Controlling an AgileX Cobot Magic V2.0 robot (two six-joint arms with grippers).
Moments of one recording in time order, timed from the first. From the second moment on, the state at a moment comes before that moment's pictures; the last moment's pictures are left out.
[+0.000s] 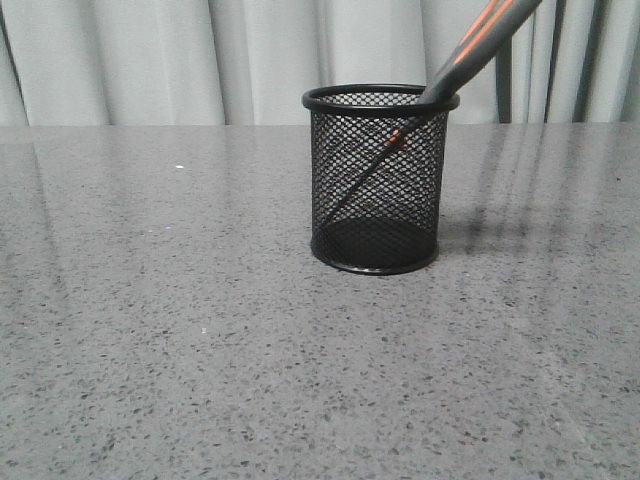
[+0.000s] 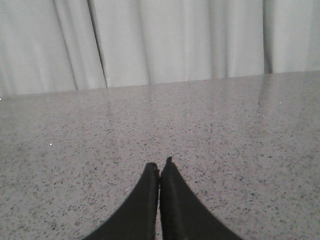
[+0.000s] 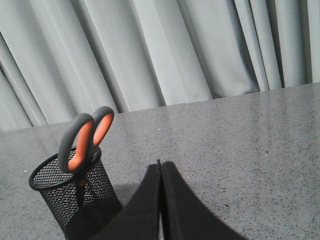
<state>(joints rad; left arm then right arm) -0.06 0.00 0.00 -0.06 0.11 0.12 0.15 0.12 -0.23 0.61 0.19 -0.35</state>
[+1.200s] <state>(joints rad) -0.06 0.00 0.00 -0.05 0.13 0.12 0.15 0.12 -0.20 0.48 0.18 -0.35</state>
